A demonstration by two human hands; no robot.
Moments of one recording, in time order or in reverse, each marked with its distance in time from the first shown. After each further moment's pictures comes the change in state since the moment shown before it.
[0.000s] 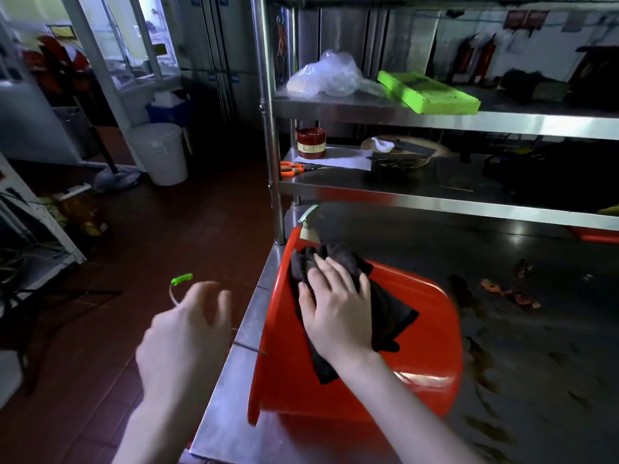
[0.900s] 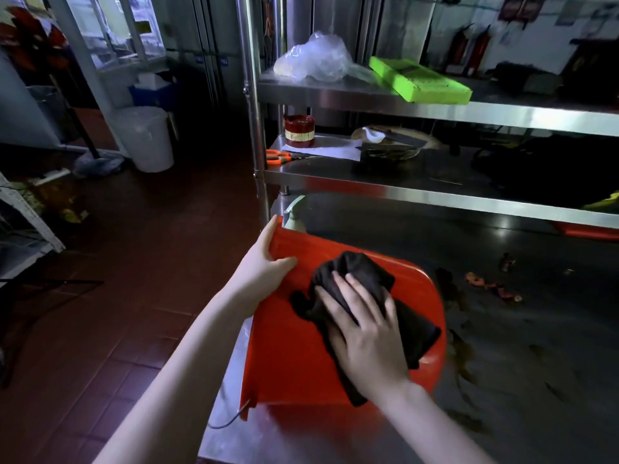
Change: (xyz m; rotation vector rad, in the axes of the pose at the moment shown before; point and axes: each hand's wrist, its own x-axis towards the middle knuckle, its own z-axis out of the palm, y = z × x) left_hand 0.062 0.078 0.082 -0.797 -0.622 0.010; right_hand -0.046 0.060 -0.035 0.015 -0.182 -0.150
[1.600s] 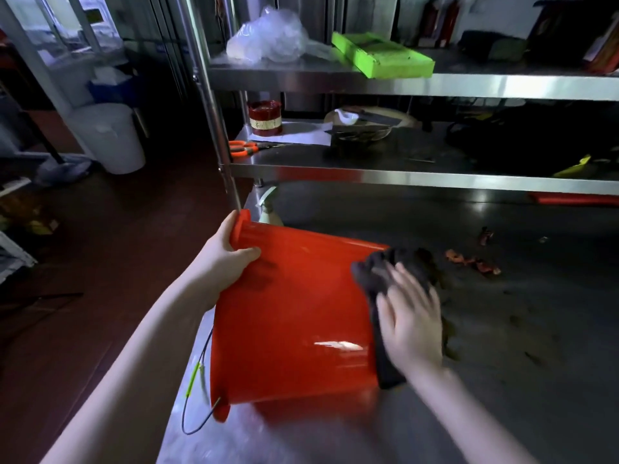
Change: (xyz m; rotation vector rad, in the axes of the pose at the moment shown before) left_hand 0.017 0.013 0.004 0.069 0.039 -0.067; right_hand -0.021 0.098 0.001 -0.031 0.177 0.307
